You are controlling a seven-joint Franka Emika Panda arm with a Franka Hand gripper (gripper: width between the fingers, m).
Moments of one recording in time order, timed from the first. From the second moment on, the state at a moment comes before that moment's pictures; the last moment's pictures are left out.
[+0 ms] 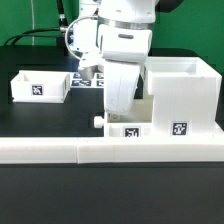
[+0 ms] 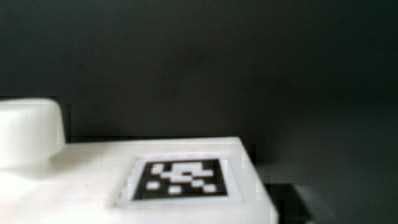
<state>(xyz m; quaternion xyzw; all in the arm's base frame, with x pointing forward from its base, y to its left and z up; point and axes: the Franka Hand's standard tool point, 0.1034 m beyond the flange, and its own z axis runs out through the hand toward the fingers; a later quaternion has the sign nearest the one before) 0.547 0.009 0.014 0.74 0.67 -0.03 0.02</state>
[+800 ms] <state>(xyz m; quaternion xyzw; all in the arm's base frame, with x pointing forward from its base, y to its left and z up) 0.554 -0.010 0.081 0.74 0.67 -0.07 0.01</state>
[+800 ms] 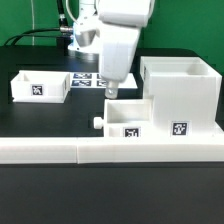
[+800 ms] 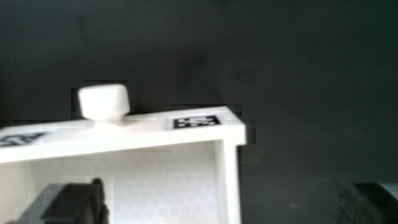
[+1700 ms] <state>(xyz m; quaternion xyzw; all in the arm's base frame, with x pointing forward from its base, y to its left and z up) 0.542 -0.081 0.060 0.69 0.72 -0.02 -0.07</state>
